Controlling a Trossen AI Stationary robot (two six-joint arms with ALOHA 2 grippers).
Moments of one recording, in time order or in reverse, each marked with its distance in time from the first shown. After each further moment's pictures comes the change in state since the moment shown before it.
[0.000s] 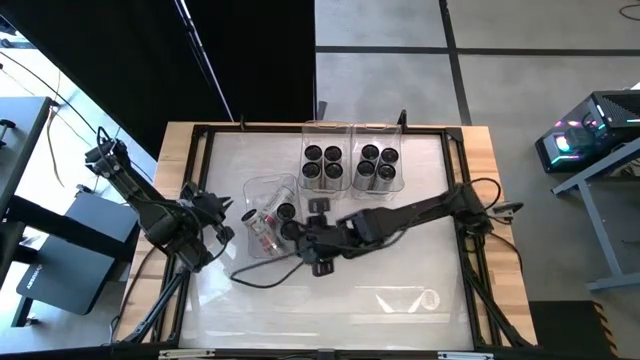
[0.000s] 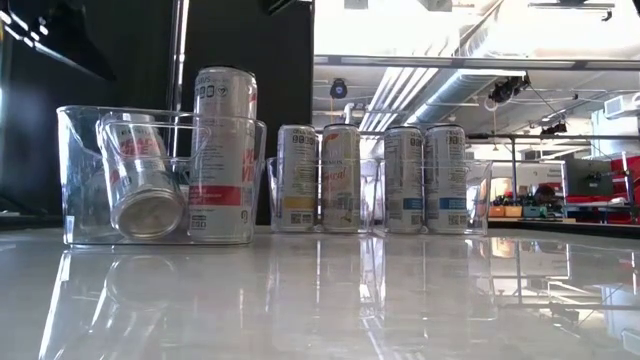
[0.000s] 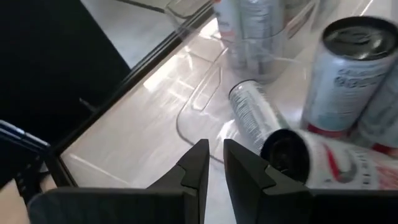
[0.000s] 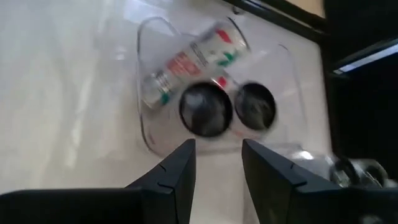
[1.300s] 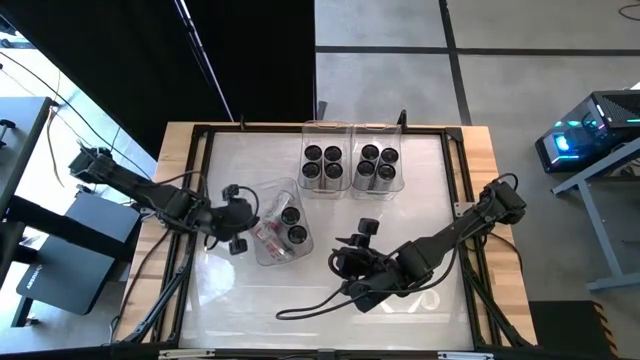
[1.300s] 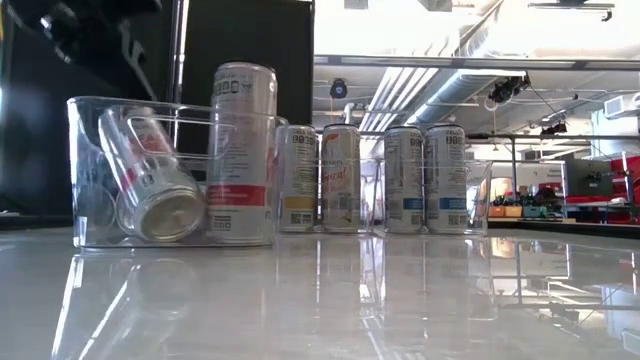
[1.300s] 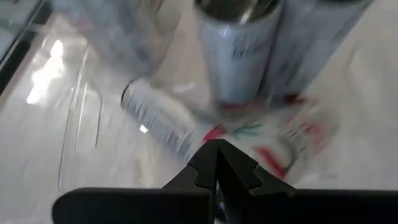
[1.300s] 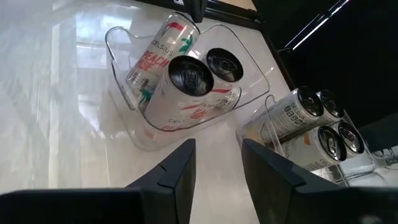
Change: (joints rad) left arm 0.373 -0.119 -0.143 0.781 0.482 1.030; right arm 0.243 -0.268 -0.469 0.128 0.400 0.442
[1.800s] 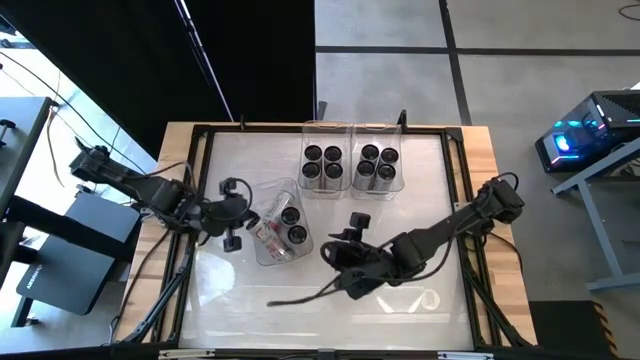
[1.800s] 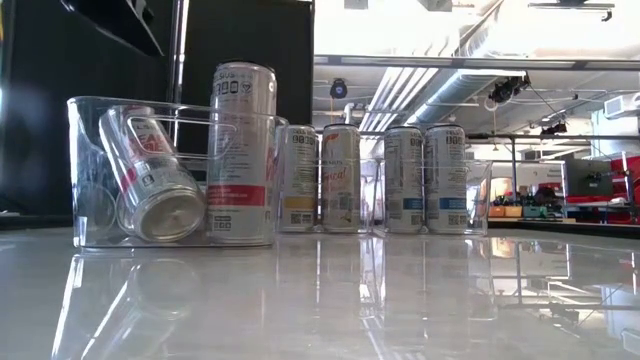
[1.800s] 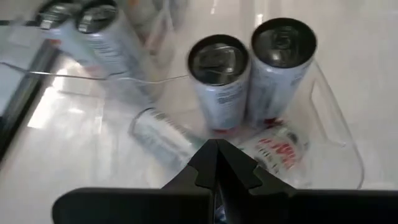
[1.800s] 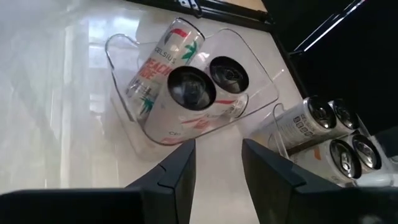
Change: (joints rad) left arm -0.015 0.000 0.180 -0.118 0.002 0.078; right arm -0.053 0.001 0.000 0.078 -0.076 -0.084
